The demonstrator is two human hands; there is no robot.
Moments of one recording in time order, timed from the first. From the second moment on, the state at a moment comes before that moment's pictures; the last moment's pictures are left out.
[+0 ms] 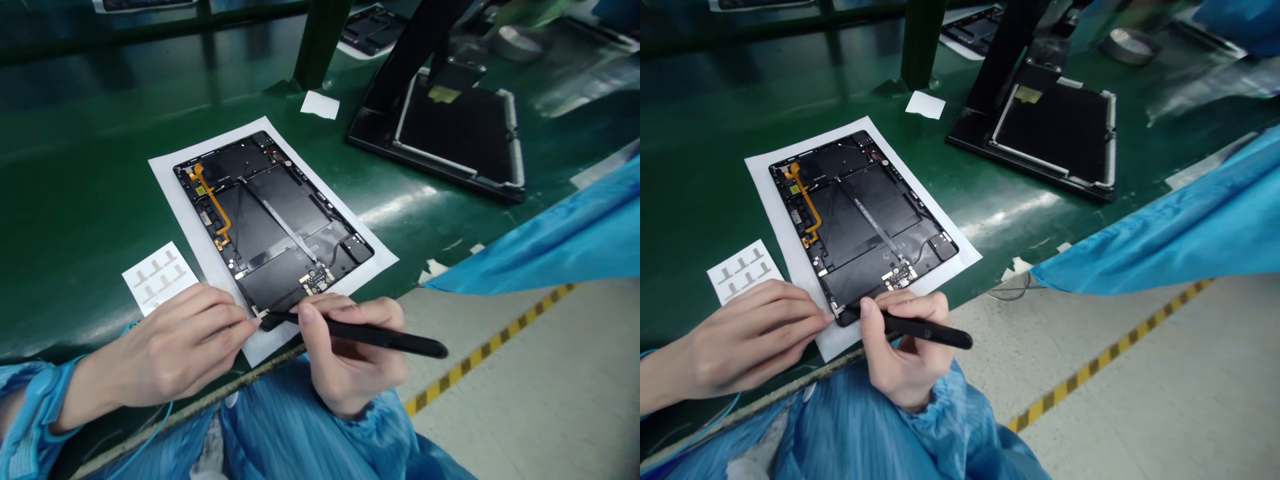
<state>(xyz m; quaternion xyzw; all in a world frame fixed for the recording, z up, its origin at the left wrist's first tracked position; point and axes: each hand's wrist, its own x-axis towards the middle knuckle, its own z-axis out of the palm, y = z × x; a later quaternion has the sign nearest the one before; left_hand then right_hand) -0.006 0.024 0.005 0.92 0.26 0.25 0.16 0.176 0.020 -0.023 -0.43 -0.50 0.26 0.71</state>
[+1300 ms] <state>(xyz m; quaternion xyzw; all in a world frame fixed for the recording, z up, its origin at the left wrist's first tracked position) 0.000 0.023 0.008 0.92 0.30 0.21 0.17 0.195 0.027 -0.007 -0.45 -0.62 0.35 0.54</state>
